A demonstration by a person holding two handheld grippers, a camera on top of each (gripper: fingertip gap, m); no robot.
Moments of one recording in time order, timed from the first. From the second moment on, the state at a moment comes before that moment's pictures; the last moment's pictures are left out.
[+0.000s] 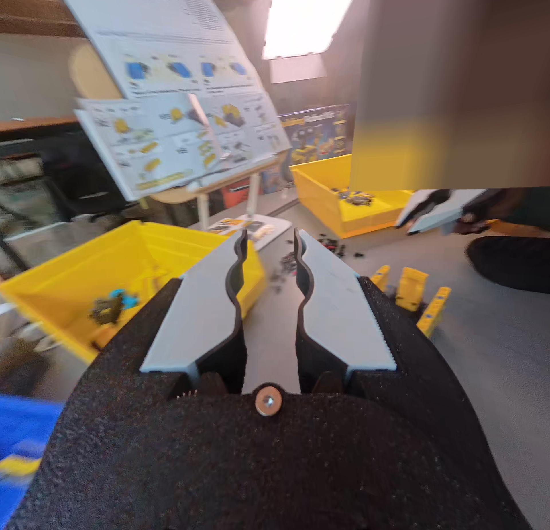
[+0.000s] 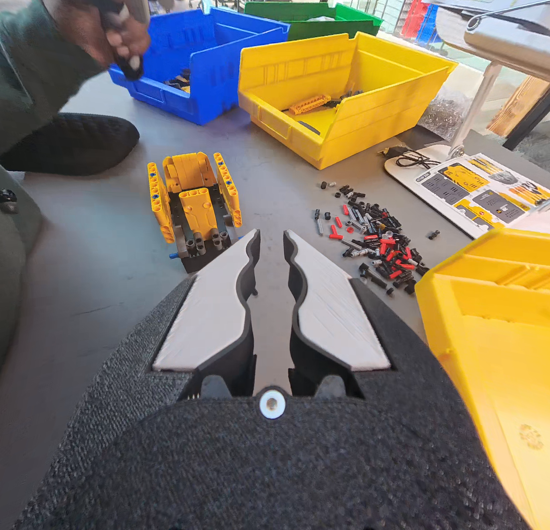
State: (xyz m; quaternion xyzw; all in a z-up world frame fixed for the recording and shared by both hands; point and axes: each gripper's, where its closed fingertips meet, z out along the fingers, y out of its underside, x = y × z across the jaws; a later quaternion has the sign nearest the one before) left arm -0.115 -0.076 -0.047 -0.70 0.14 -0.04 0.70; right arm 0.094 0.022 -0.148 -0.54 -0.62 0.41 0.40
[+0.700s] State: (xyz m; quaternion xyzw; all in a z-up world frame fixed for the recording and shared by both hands) left arm -0.363 -0.177 -0.235 -0.98 0.21 0.01 0.04; right arm 0.110 0.036 -0.153 -0.60 -0.58 0.39 0.39
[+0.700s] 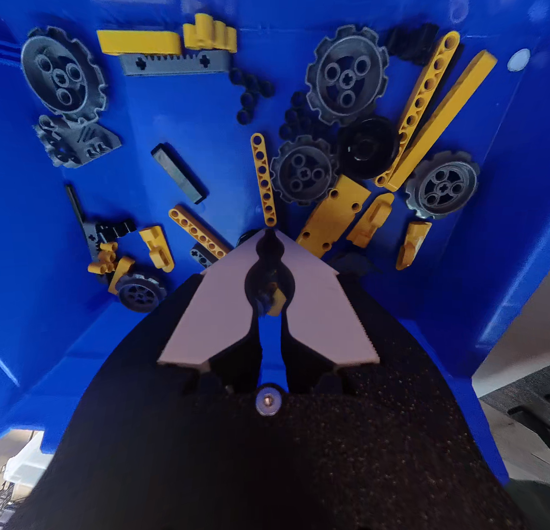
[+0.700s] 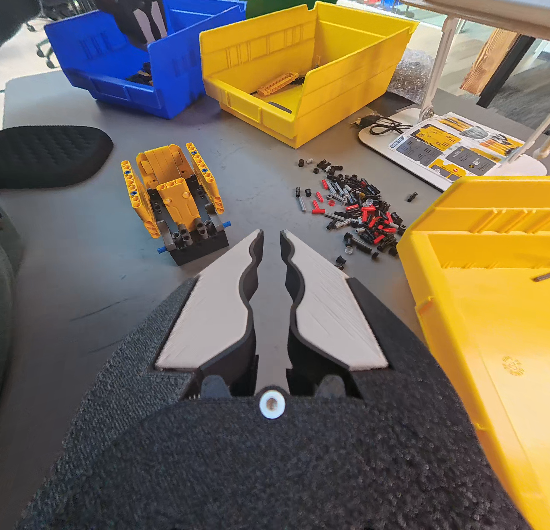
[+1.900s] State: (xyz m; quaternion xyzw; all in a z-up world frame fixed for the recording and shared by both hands) left arm -0.377 -0.186 -0.242 -0.97 0.26 0.05 0.00; right arm 0.087 0.035 -0.166 -0.61 -0.60 0.36 0.37
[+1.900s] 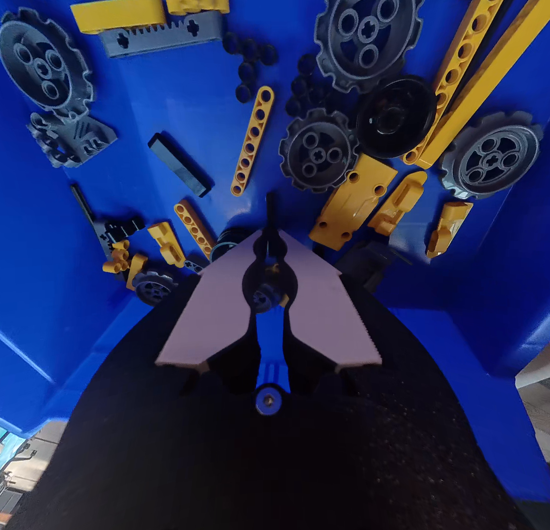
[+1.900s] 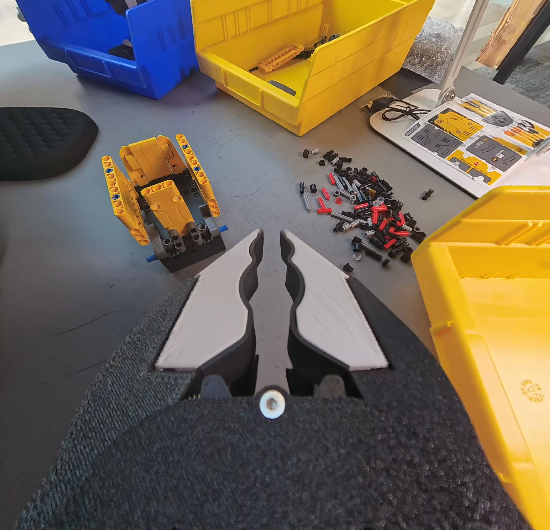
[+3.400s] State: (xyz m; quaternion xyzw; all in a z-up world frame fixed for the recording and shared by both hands) left arm -0.107 -0.049 -0.089 -0.68 0.01 -0.14 0.72; right arm 0.260 0.084 -0.037 -0.58 -0.44 0.29 0.62
